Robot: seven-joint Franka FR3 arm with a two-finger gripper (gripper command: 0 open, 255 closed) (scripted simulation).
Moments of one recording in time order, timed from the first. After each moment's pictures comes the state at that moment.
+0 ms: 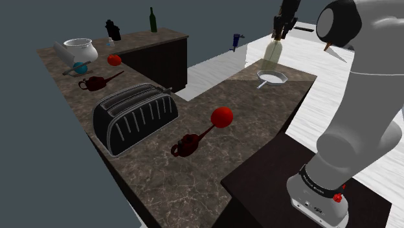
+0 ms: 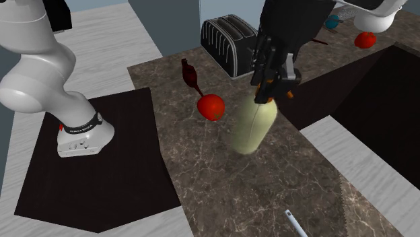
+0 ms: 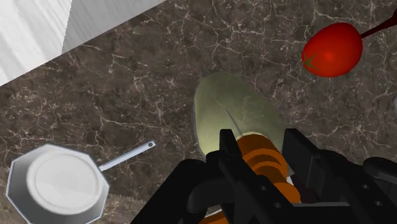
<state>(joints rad) -0.28 0.36 -0.46 -1.14 0.17 1.36 -0.43</state>
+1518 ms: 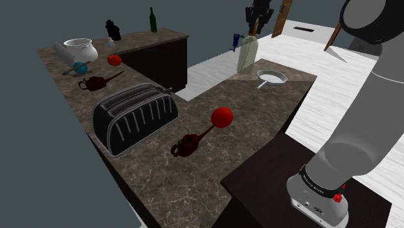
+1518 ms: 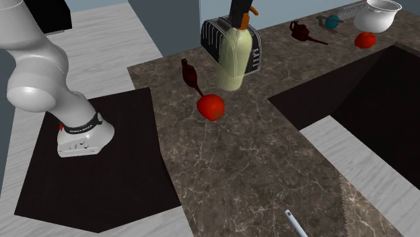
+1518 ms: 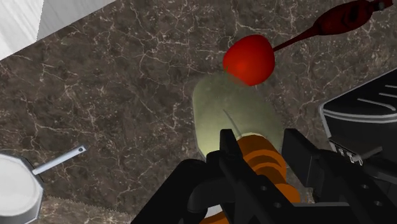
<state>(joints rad) 0.00 0.13 -0.34 -1.33 0.10 1.36 -0.06</state>
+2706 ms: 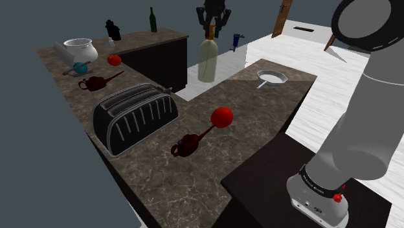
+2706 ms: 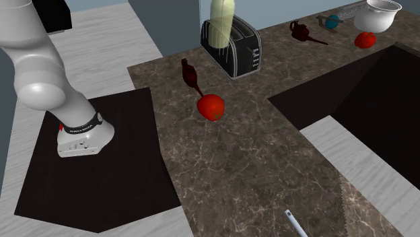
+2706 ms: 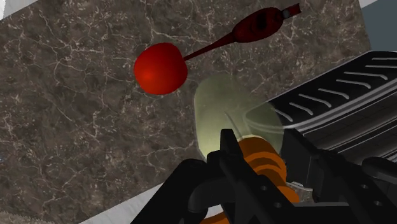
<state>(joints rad) 0.23 0.20 -0.17 -1.23 0.12 1.37 0.36</state>
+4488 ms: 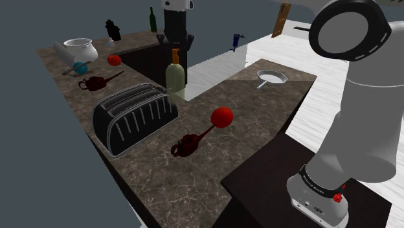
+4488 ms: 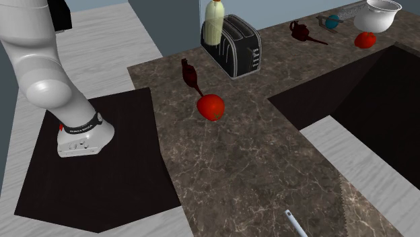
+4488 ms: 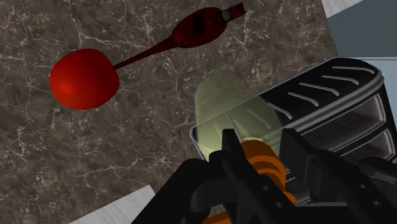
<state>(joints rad) 0.40 0.35 -0.09 -1.23 0.12 1.54 0.59</state>
